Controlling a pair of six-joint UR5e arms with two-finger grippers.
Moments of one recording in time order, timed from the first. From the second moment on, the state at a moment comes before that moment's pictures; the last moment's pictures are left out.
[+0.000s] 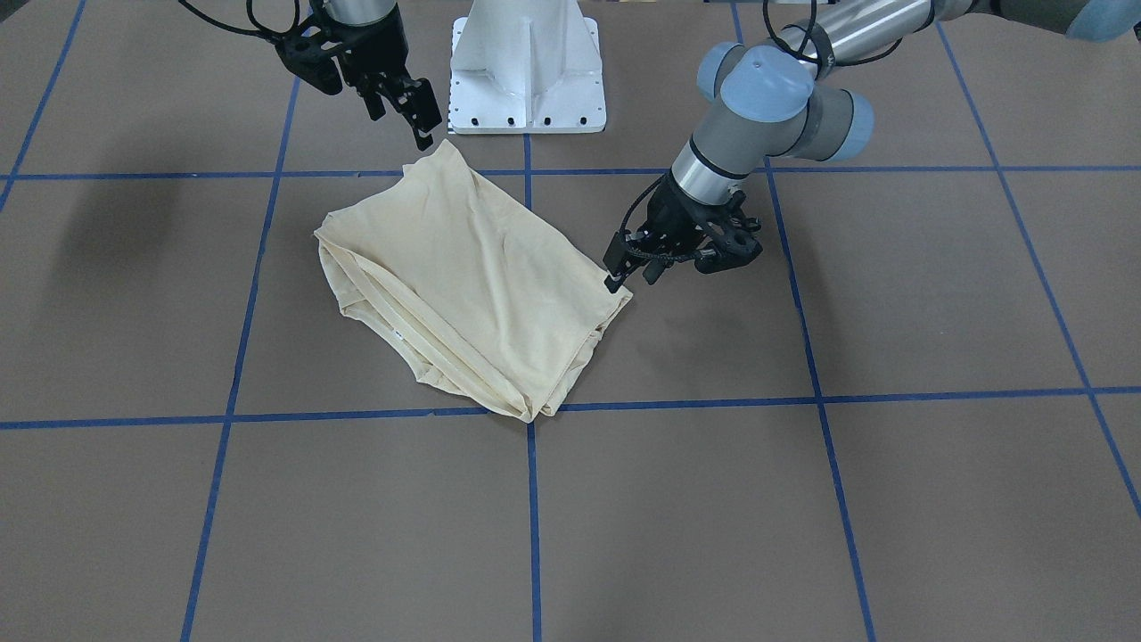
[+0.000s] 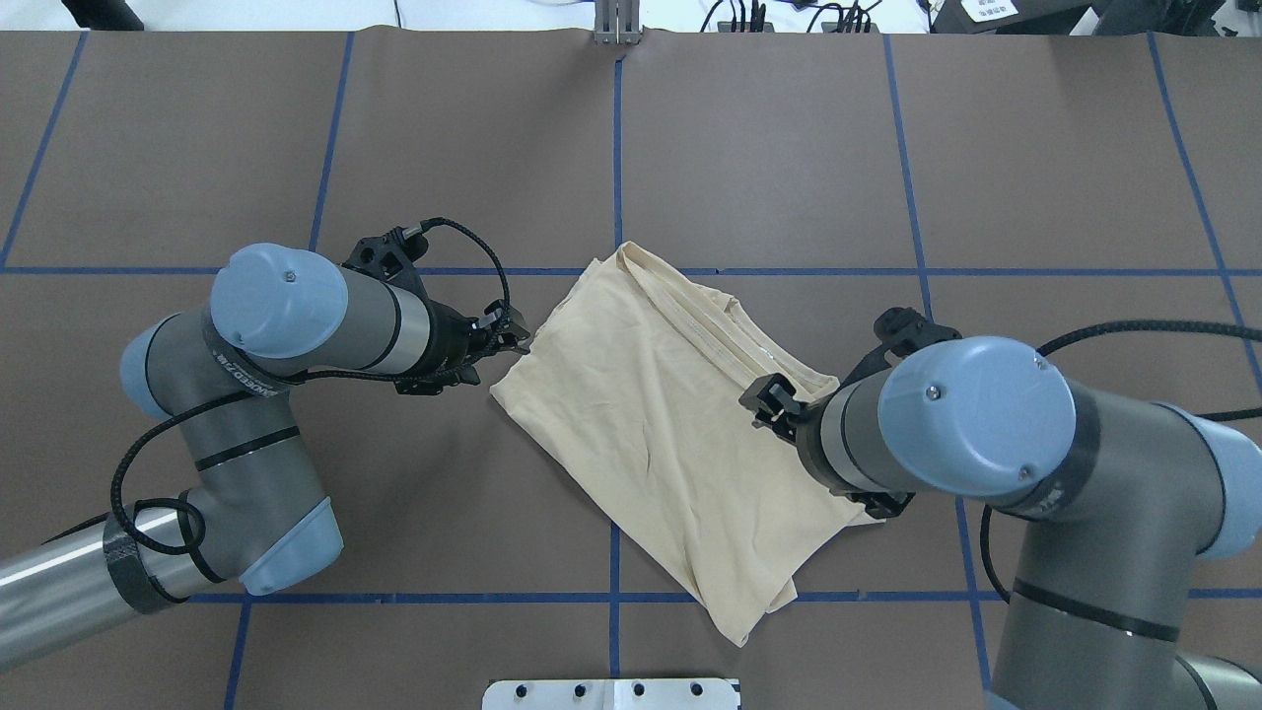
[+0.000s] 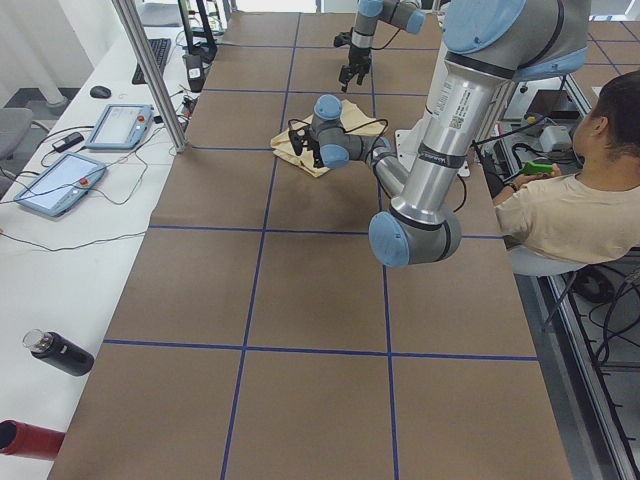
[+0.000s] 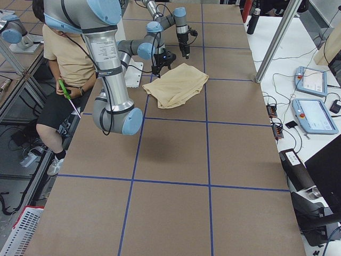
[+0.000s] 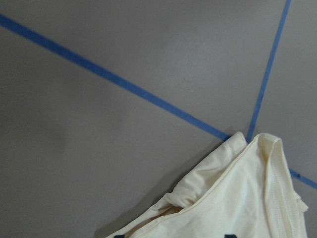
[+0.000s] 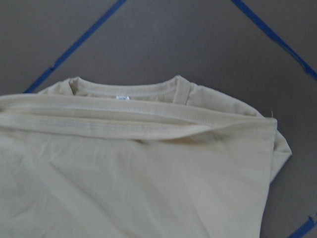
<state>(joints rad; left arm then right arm) -0.55 -2.03 -1.70 -2.11 -1.86 -1.74 0.44 -1.18 2.20 -1.77 1.72 2.00</state>
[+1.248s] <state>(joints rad) -0.50 -2.06 -1.60 -2.12 -1.80 -1.72 0.56 -1.17 2.06 -1.69 1.78 1.86</state>
